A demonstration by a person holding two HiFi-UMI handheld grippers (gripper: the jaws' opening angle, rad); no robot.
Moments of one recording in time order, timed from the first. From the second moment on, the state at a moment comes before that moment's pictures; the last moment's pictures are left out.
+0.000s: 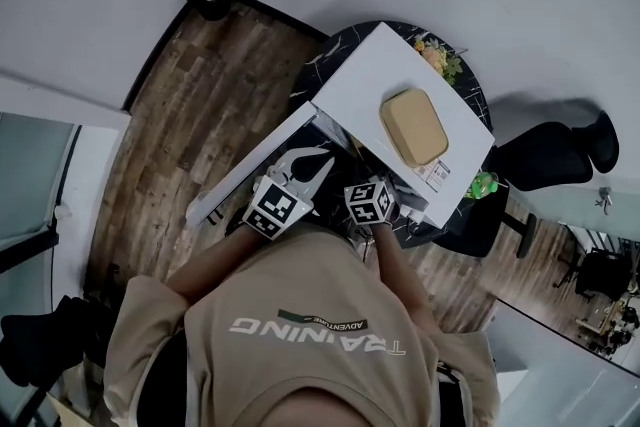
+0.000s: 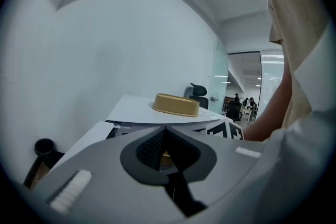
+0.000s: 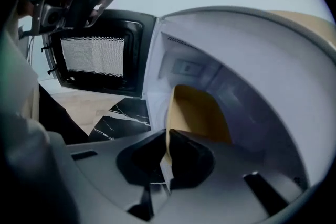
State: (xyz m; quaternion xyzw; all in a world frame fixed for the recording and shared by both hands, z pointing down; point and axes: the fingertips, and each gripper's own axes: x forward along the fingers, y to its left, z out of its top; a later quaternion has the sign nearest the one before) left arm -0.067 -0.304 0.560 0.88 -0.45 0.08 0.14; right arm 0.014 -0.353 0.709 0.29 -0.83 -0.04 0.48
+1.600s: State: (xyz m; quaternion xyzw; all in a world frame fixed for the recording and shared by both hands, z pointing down) left arm -0.051 -0.297 0.548 0.90 -0.42 0.10 0.12; right arm 0.024 -0.366 0.712 0.31 -0.81 -0.09 0.50
